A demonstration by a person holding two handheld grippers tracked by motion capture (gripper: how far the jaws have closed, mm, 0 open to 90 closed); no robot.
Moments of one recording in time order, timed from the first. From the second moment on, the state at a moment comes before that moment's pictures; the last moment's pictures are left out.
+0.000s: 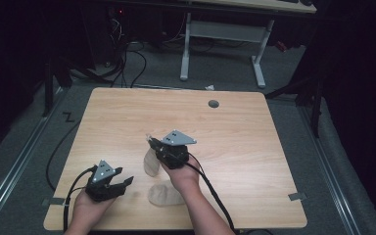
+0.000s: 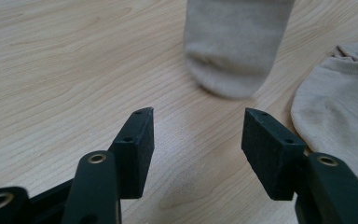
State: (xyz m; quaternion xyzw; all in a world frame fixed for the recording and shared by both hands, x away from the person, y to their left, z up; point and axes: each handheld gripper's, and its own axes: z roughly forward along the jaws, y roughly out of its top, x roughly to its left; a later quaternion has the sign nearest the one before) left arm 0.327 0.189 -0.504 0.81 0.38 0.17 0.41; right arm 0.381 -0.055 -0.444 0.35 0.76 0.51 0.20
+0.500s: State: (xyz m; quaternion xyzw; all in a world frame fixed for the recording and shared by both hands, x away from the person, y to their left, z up) left arm 0.328 0.187 -0.506 0.82 0.38 0.18 0.40; right arm 0.386 -0.106 -0.485 0.42 0.76 0.45 0.20
